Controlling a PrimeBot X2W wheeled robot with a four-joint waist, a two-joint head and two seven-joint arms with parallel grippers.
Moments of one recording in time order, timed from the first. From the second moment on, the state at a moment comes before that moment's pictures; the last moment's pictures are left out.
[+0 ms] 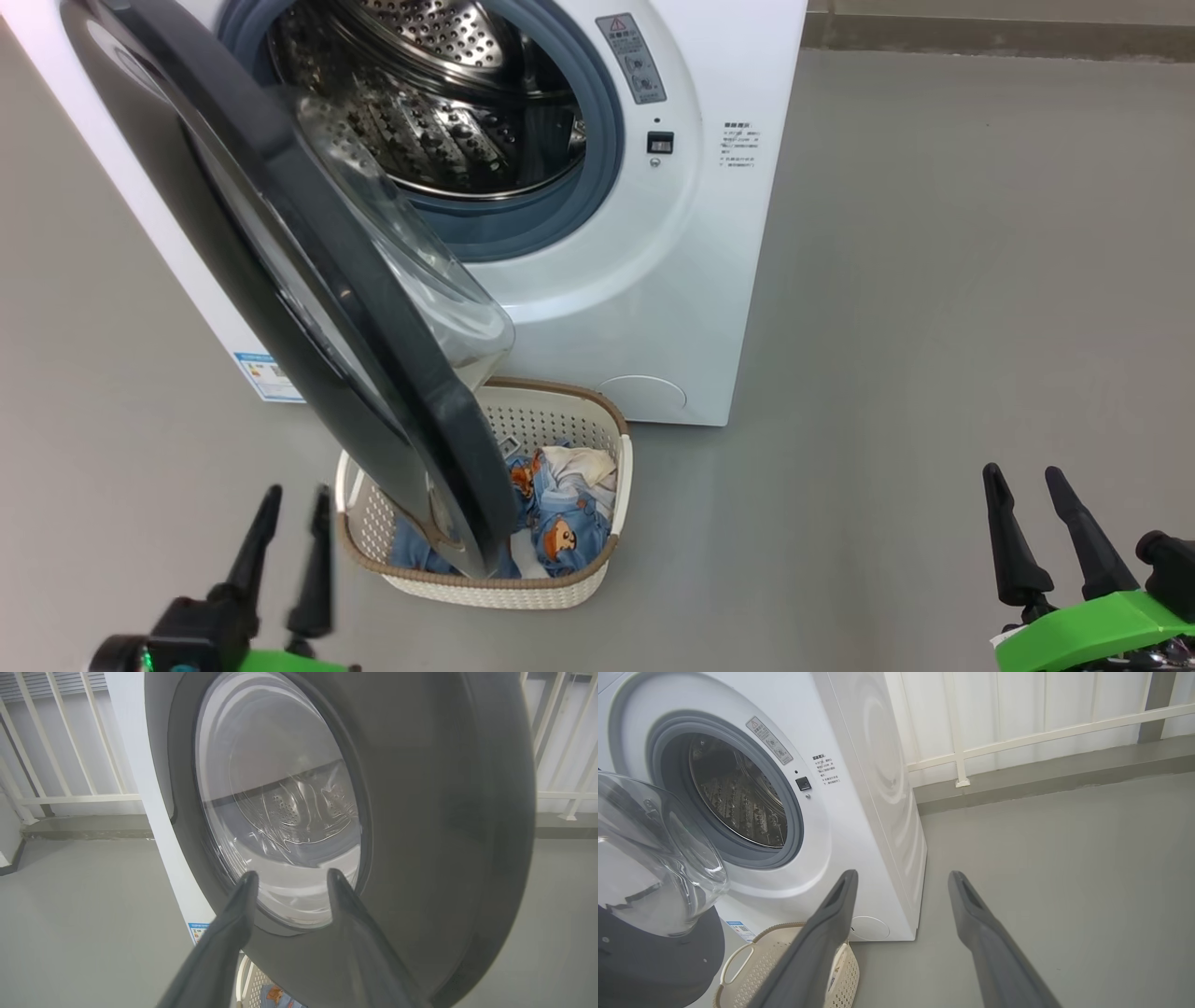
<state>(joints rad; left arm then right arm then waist) -0.06 0.04 0.00 0.24 -0.10 -0.07 -0.26 0.01 -0.21 0.03 0.26 0.52 0.13 -0.25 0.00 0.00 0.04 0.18</state>
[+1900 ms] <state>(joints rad) -0.25 0.05 -0.48 0.20 -0.31 0.13 -0.16 -0.01 -0.23 0.07 0.24 0.44 0.13 -0.25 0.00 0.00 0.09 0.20</state>
